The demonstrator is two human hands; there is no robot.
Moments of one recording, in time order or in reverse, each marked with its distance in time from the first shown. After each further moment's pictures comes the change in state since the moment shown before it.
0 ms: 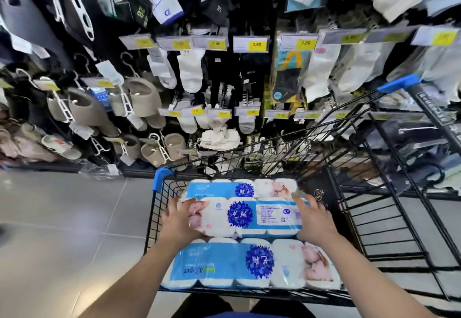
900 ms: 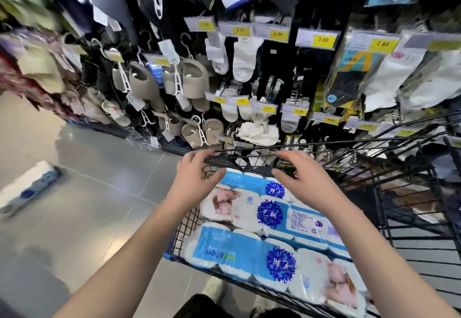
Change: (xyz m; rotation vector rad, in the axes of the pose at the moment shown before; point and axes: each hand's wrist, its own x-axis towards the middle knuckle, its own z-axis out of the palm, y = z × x) left_hand -0.031 0.028 -0.095 -0.268 0.352 0.146; right_hand -0.011 -0.111 -0.122 0.376 0.232 -0.557
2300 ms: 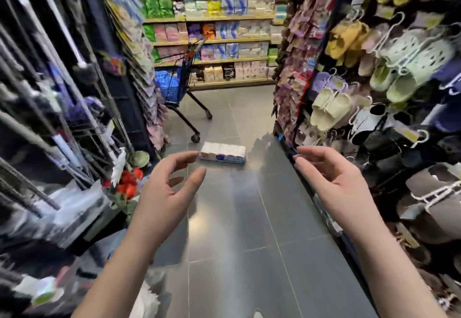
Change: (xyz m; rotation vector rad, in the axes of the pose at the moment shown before) left_hand -0.296 -0.408 -0.422 -0.402 1.129 -0.408; right_hand 0.084 -0.645 0.322 0.640 -0.428 -0.721
